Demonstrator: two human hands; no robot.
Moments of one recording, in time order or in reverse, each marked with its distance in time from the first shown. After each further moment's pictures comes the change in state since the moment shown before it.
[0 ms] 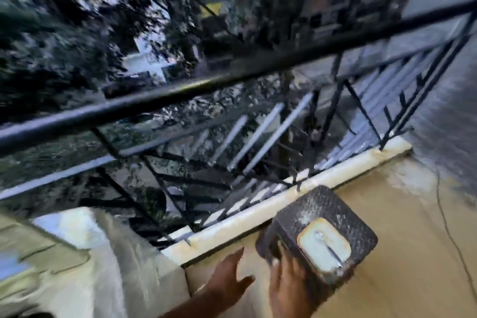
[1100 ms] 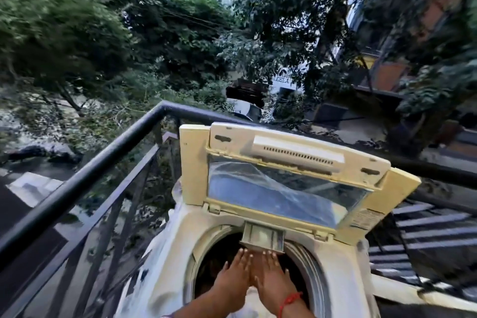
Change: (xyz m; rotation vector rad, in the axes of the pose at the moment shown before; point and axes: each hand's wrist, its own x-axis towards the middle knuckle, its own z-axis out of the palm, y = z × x) left_hand -0.353 -0.402 -0.132 0.156 0.129 -0.219; right_hand -0.287 -0.419 0.195 -0.785 -0.969 -0.675
